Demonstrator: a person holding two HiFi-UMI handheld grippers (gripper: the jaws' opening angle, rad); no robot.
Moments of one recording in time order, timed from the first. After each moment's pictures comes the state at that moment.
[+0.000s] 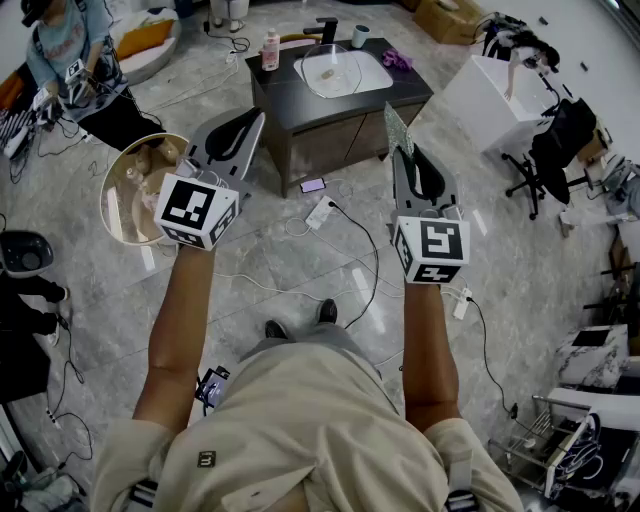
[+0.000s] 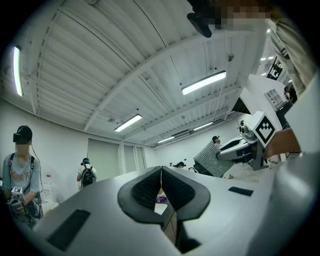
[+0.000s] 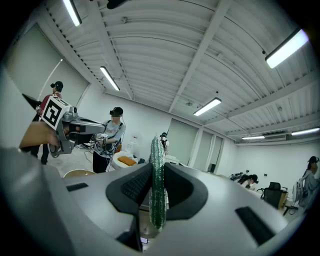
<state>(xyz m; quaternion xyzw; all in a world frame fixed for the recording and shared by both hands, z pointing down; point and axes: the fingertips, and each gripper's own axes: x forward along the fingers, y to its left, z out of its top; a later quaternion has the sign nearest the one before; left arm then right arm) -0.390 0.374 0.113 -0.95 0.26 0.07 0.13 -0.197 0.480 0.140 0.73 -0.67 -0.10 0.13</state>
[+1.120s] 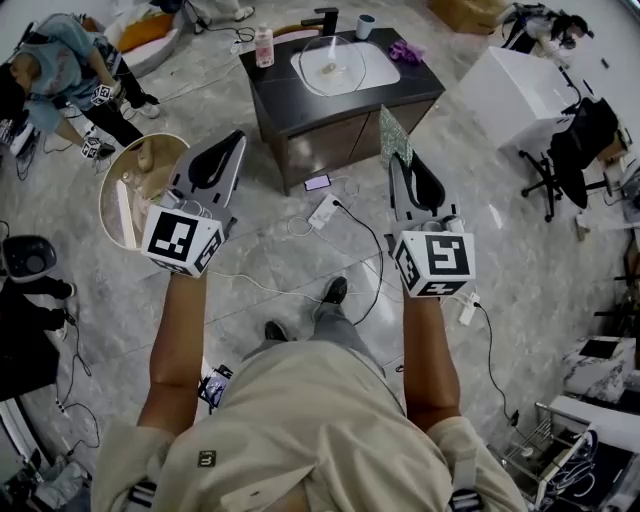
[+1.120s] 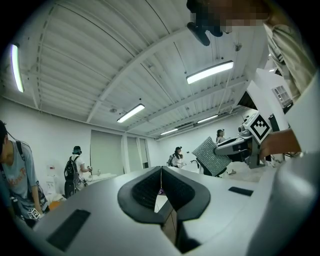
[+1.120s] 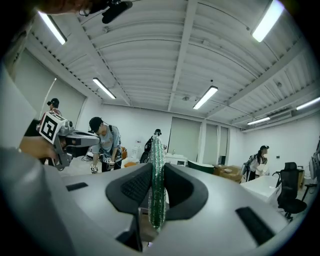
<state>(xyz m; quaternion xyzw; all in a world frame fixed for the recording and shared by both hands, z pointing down) -0.330 0.334 0.155 -0.95 0.28 0.03 0.11 -0.120 0.430 0.172 0.70 -0.70 -0.05 0.07</state>
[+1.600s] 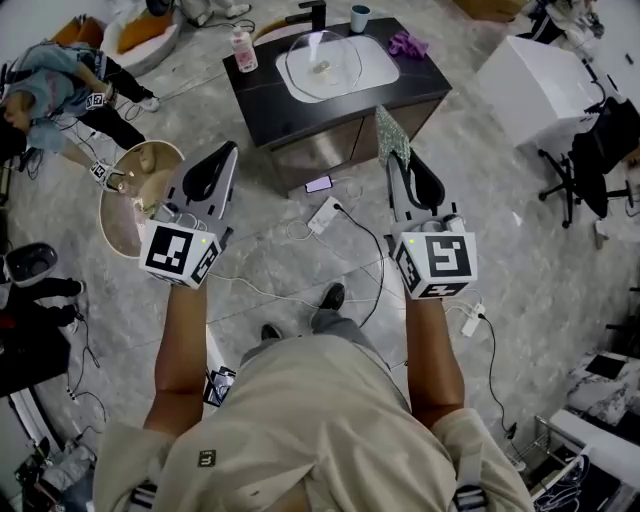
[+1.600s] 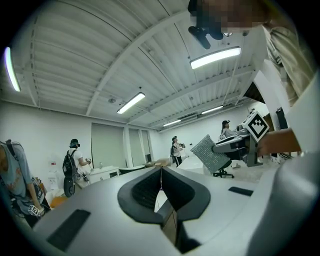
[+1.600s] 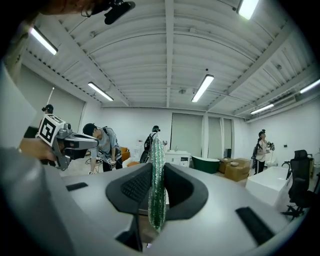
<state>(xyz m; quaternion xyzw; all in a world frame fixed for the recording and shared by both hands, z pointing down) -0.206 0.271 0.182 -0.95 0.31 -0.02 0.09 0.014 0.352 0.204 0.68 -0.73 -0.01 0.05</state>
